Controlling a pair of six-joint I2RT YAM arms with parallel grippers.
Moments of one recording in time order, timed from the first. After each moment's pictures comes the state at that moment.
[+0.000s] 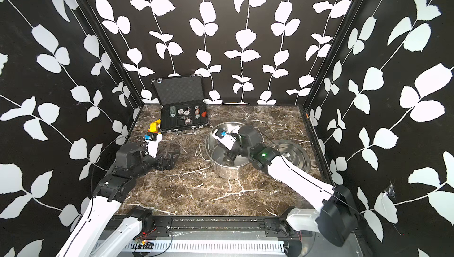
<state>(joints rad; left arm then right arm) -0.27 0.67 0.72 -0.56 0.27 -0.11 0.73 1.33 1.02 -0.16 -0.34 -0.38</state>
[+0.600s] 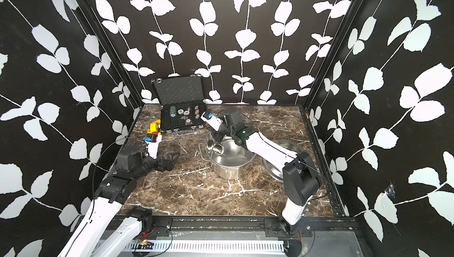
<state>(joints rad) -0.27 0.65 0.69 -0.54 0.25 -0.11 0.64 1.71 1.36 -0.11 -0.40 -0.37</state>
